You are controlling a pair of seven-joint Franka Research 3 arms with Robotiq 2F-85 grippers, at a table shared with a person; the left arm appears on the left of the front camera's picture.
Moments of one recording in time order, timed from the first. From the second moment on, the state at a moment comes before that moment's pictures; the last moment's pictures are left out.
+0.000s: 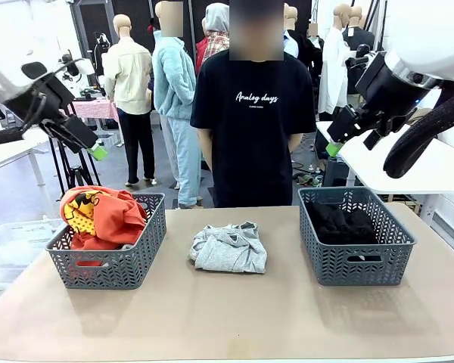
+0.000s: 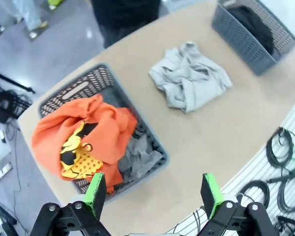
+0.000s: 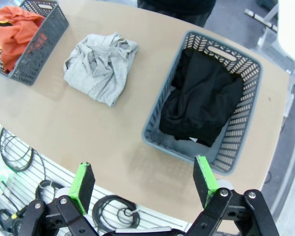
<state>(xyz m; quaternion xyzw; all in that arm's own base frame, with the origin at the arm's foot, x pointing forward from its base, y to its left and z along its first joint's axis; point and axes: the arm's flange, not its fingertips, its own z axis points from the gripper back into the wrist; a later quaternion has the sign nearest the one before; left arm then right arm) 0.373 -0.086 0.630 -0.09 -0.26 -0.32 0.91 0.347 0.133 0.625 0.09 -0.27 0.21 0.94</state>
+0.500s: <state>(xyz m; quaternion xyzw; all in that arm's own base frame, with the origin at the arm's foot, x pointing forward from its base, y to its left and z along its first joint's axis) 0.374 -0.106 0.615 -0.10 -0.25 -0.37 0.89 0.347 0.133 0.625 0.09 -0.27 0.21 0.94</state>
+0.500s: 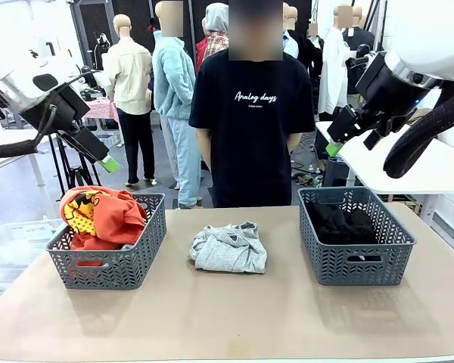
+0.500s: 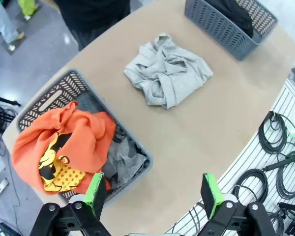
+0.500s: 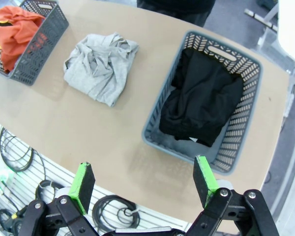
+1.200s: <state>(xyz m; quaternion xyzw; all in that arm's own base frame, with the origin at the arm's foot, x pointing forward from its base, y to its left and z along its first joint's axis) 0.373 -0.099 0.621 -0.10 -0.26 -0.36 0.89 0.342 0.154 0.620 0.07 -0.24 0.24 0.94</state>
